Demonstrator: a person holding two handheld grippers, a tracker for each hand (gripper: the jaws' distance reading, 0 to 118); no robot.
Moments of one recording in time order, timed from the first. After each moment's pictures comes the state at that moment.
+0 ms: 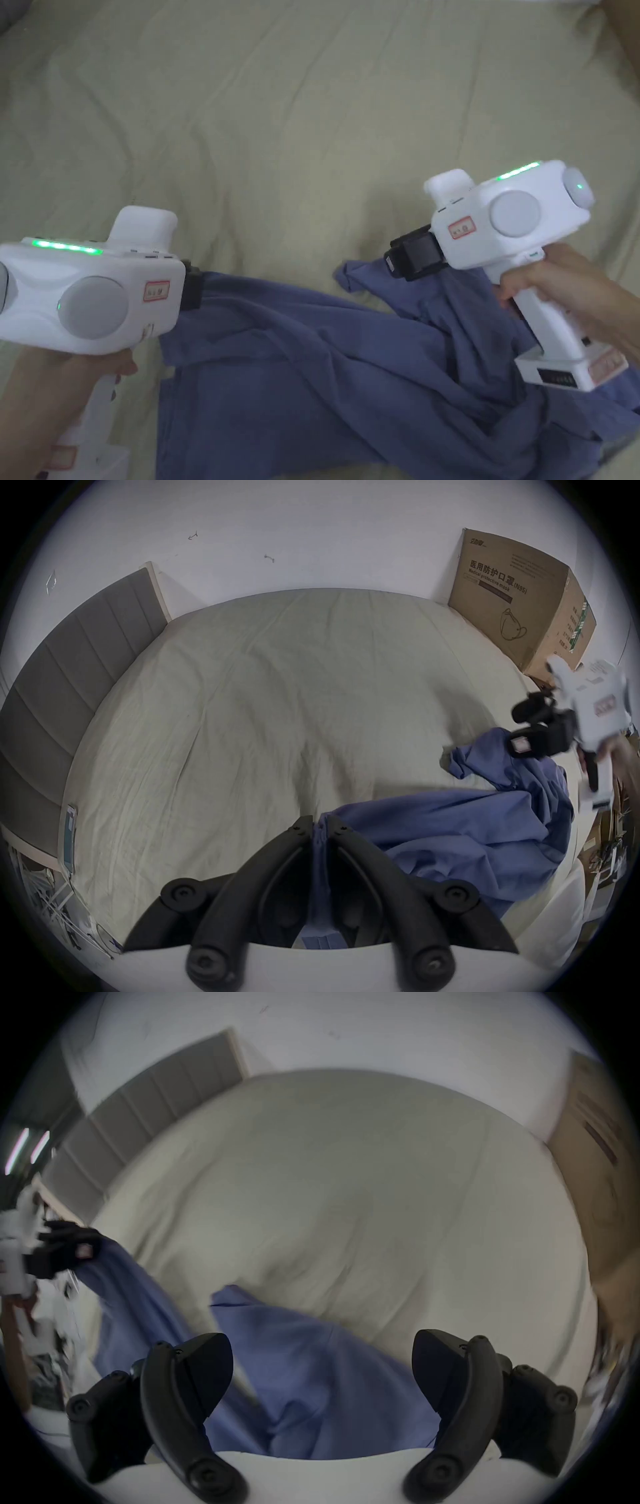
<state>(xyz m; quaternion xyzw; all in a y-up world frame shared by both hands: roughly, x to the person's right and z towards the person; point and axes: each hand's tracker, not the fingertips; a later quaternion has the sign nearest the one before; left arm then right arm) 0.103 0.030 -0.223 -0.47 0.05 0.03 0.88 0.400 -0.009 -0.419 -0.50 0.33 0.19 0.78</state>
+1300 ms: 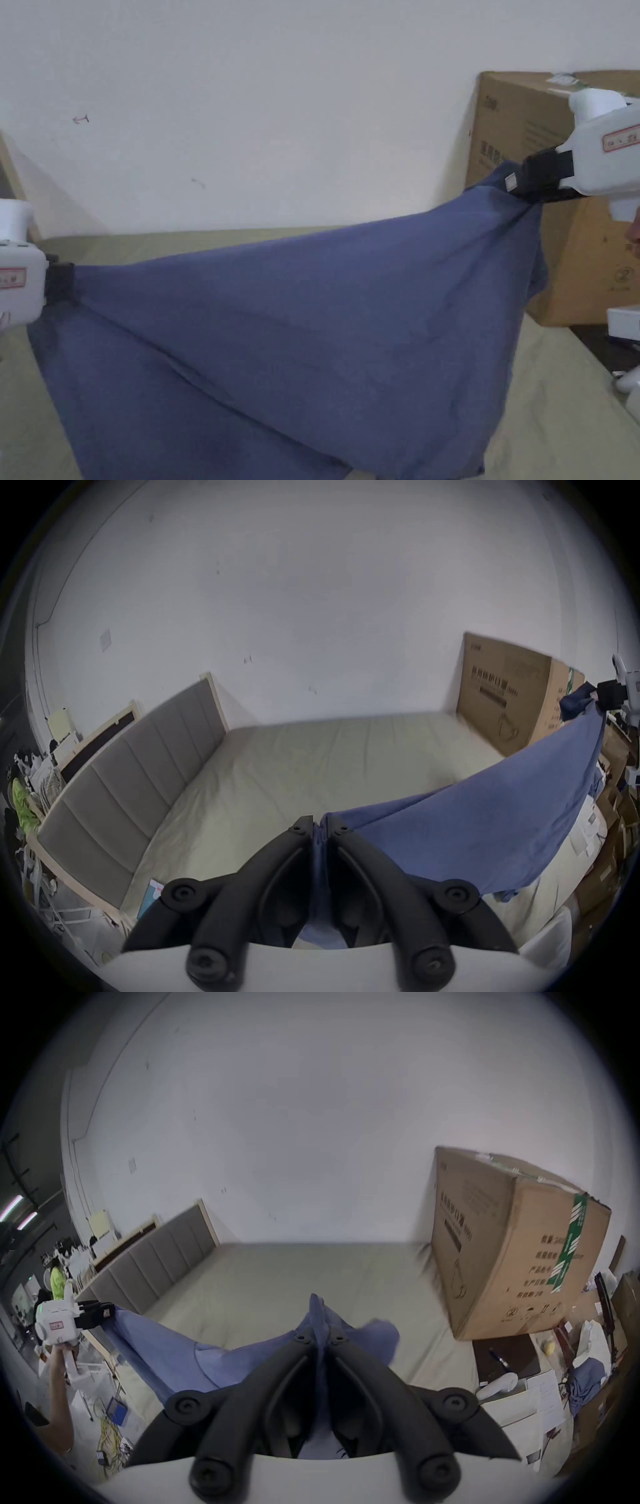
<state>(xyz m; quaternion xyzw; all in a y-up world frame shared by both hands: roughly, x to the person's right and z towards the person) 0.072 0.287 -0.171 -0.23 0.12 -0.02 0.97 0.620 0.350 -0.309 -0.24 0.23 -0.02 0.94</state>
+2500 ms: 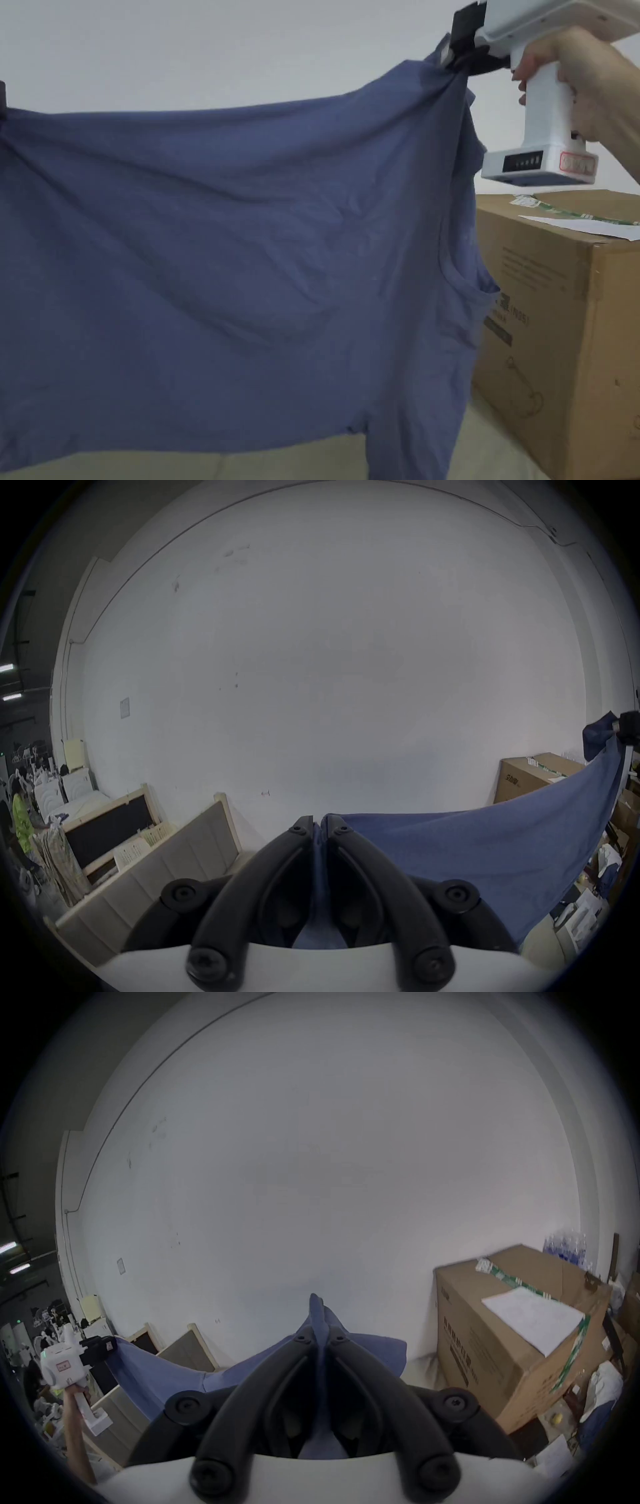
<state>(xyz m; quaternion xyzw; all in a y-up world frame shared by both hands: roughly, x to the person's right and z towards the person) 0.046 0.549 -0.396 -0.07 0.16 -0.03 0.98 0.563 0.591 -0.494 -0.07 0.17 -0.10 0.98</state>
